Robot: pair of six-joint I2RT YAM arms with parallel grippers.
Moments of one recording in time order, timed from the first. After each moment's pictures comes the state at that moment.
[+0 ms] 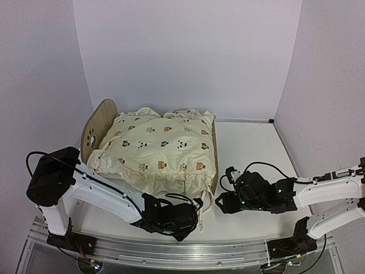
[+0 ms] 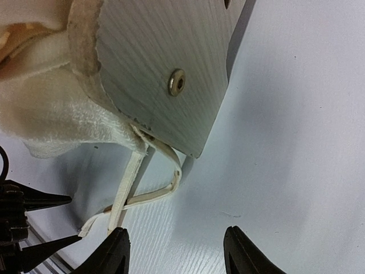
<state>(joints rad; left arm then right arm) -1.46 1.91 1.08 -0.25 -0.27 -0.58 1.09 1.24 0.54 -0.17 0.27 0.71</state>
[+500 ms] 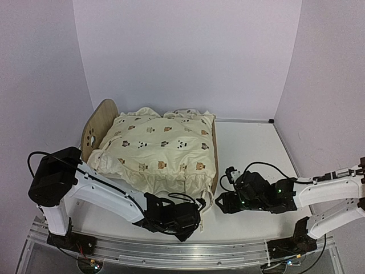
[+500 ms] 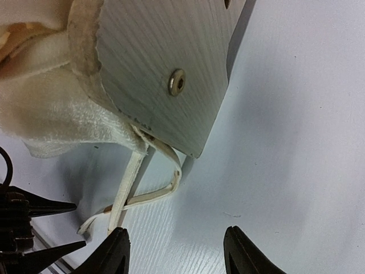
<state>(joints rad) -1.46 1.92 1.10 -0.24 -0.24 -0.57 1.09 1.24 0.54 -0.17 0.27 0.71</state>
